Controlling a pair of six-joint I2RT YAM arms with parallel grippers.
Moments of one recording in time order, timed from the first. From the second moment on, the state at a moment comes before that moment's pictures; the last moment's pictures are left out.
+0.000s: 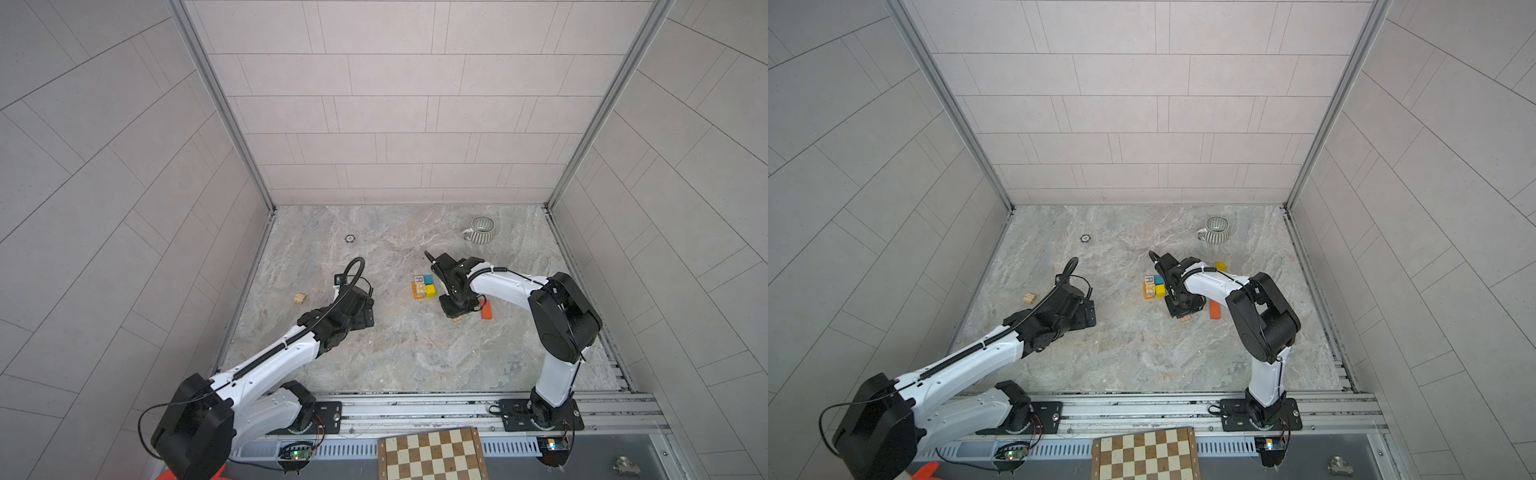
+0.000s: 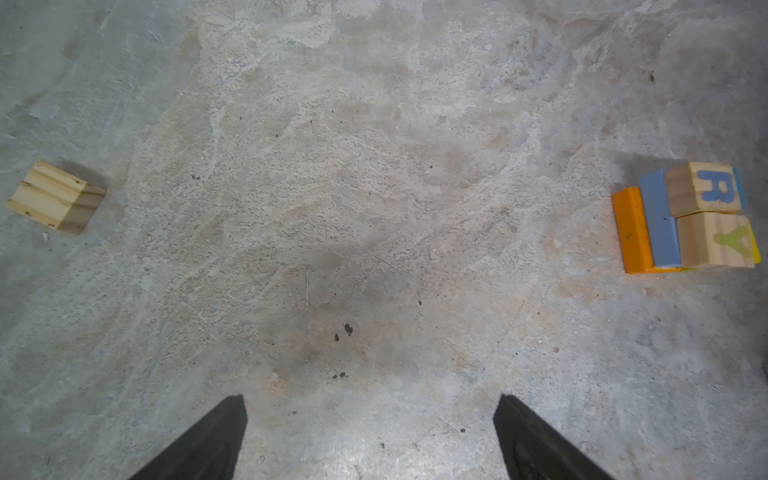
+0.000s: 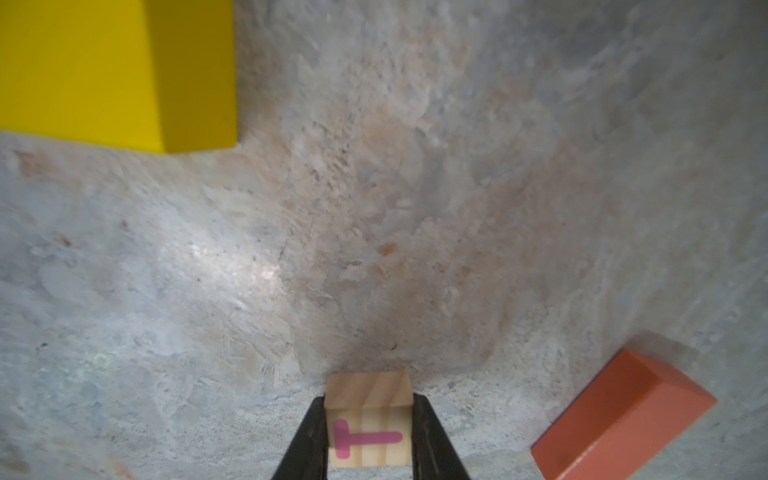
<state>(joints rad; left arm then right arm) -0.62 1.08 0.58 -0.48 -0.32 -0.65 0.58 1.82 1.19 -0.88 0.07 0.30</state>
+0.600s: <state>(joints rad) -0.62 1.09 0.61 -0.46 -0.35 -0.65 0.55 1.82 1.41 -0.97 0.04 0.30</state>
